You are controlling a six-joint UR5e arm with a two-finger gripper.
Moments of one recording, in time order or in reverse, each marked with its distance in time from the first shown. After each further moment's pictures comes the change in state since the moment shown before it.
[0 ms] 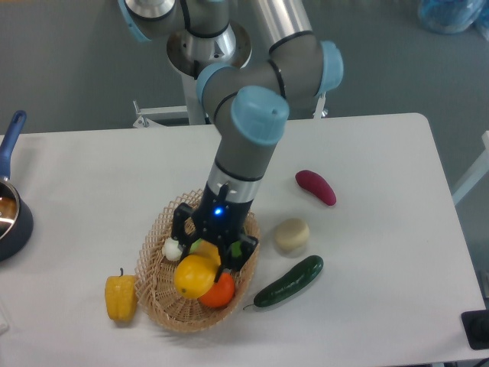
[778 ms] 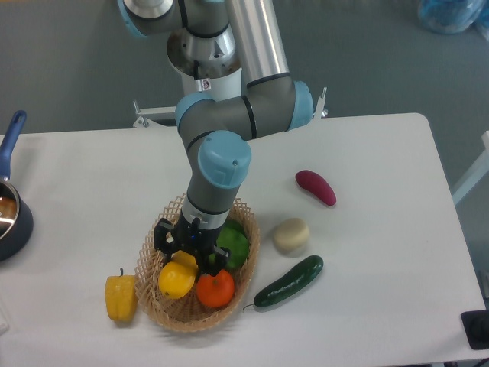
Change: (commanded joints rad) arm -0.058 -0.046 -0.066 0.000 0.100 -0.012
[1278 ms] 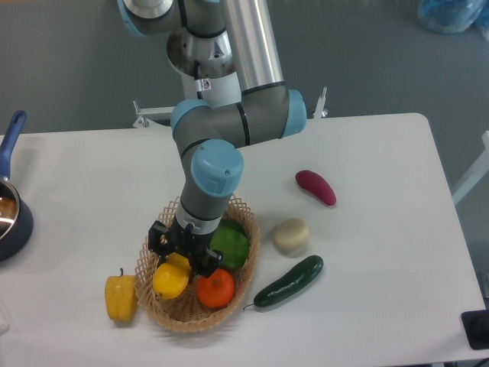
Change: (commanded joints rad) arm -0.017 -0.041 0.046 0.002 -0.006 -0.017
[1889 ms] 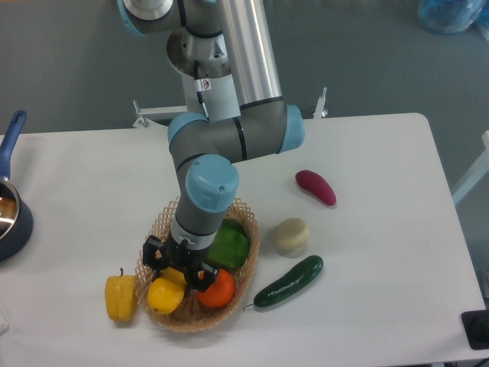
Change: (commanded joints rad) arm -0.014 -0.037 0.039 0.000 0.003 -0.026
